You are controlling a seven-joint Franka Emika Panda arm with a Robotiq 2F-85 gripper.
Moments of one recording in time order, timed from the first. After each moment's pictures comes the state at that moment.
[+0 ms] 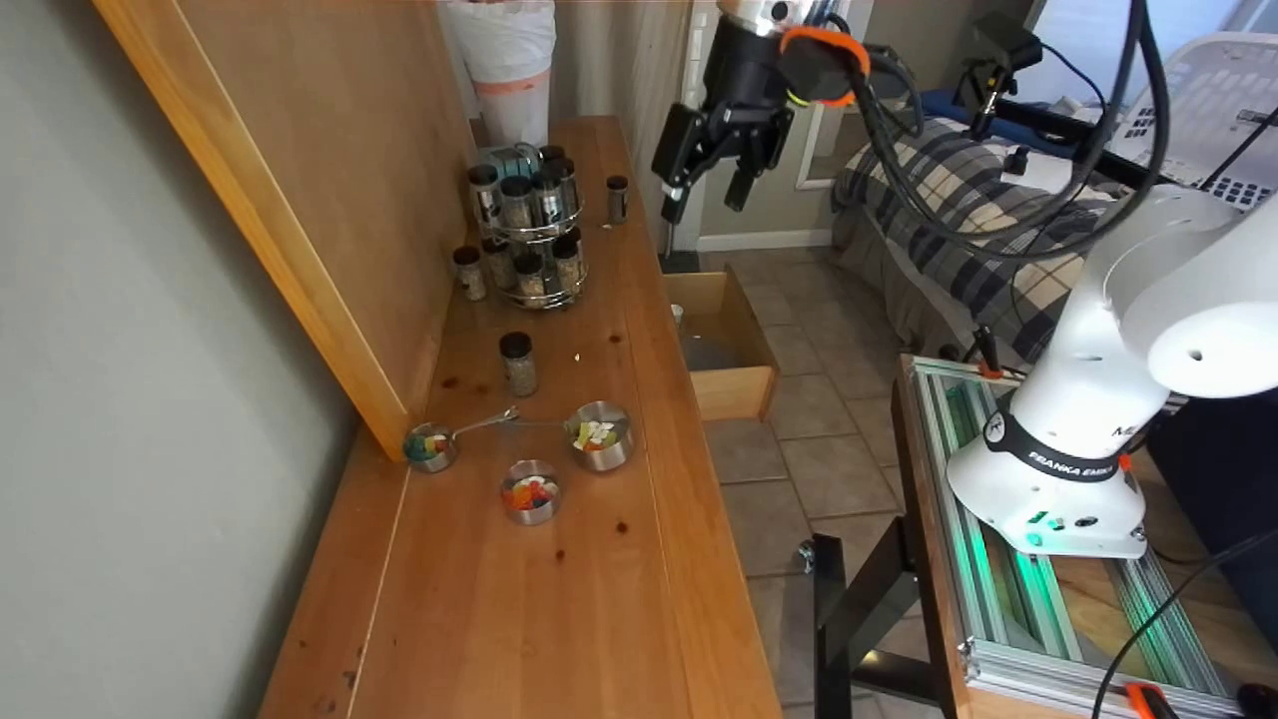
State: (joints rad) arm -0.16 -0.54 0.14 -2.44 0.12 2.12 0.59
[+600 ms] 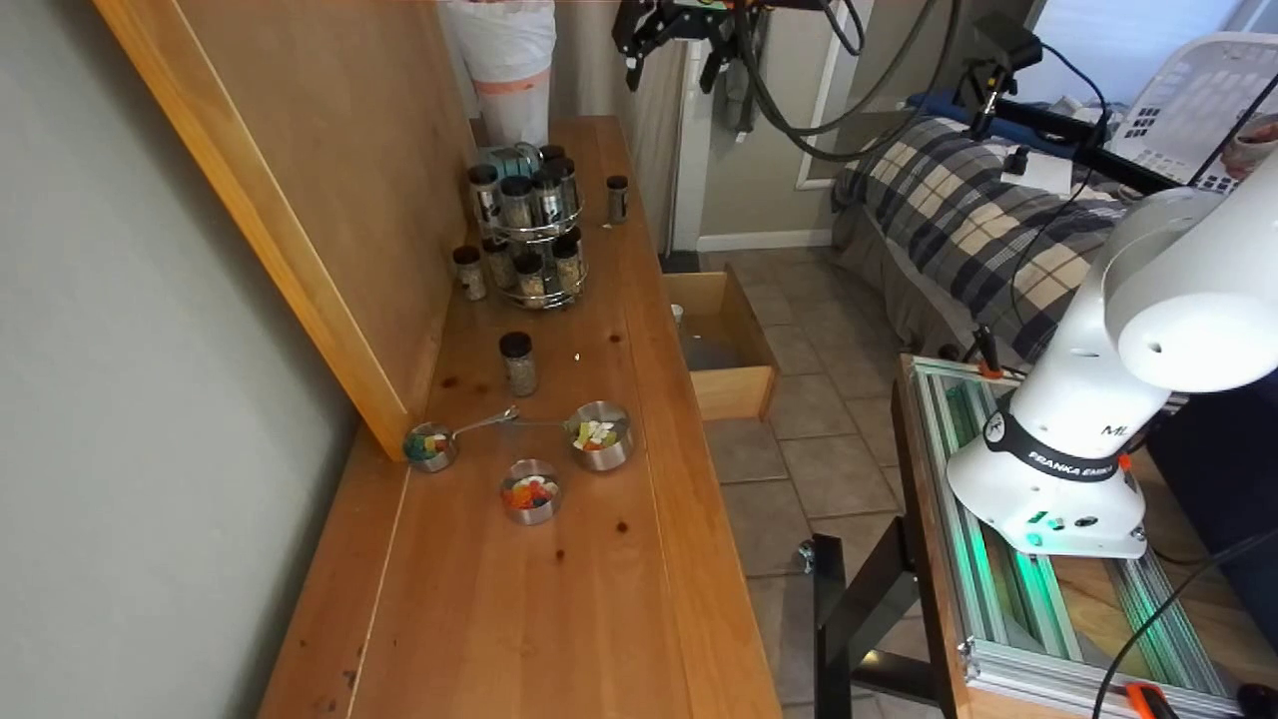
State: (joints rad) arm -0.33 -0.36 0.10 -2.18 -0.20 2.17 0.89
